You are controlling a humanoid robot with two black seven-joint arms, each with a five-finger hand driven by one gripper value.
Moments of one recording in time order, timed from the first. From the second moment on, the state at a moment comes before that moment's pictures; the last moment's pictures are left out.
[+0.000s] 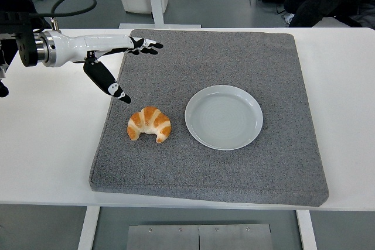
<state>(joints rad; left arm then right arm) -1.19 0.82 -0.31 -1.50 1.08 -0.40 0.02 -0.10 0.00 0.12 0.08 -0.10 -0.08 0.25</state>
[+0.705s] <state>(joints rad) -1.09 0.66 -0.24 -1.50 1.46 -0.27 0.04 -0.10 0.00 0.12 0.08 -0.10 -0.08 0.25</state>
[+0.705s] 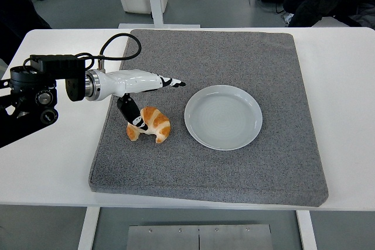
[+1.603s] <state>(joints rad) -1.06 0.61 -0.19 -1.45 1.57 -0.17 0.03 -0.10 0.00 0.12 0.08 -0.10 -0.08 0.25</state>
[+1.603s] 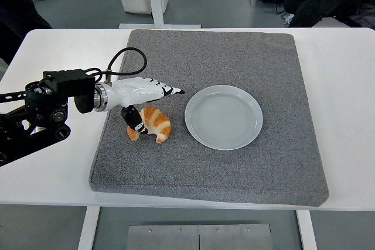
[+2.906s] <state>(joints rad) -1.04 0.57 -0.14 -1.38 1.60 -0.08 0.02 -0.10 0.00 0.12 0.08 -0.10 -0.08 0.25</state>
